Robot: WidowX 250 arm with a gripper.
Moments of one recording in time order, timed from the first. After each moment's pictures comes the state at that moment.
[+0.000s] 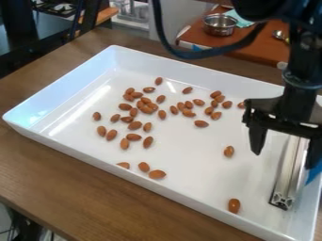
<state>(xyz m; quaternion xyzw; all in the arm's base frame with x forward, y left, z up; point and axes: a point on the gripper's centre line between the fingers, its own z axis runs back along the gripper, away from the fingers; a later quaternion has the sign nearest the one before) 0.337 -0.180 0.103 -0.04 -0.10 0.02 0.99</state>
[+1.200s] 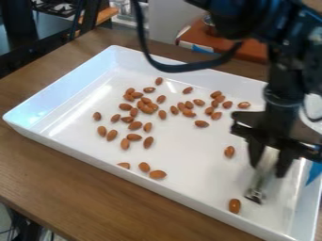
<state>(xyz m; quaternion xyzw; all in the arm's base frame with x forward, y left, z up) 0.334 -0.158 0.083 -0.03 -0.10 -0.02 0.99</state>
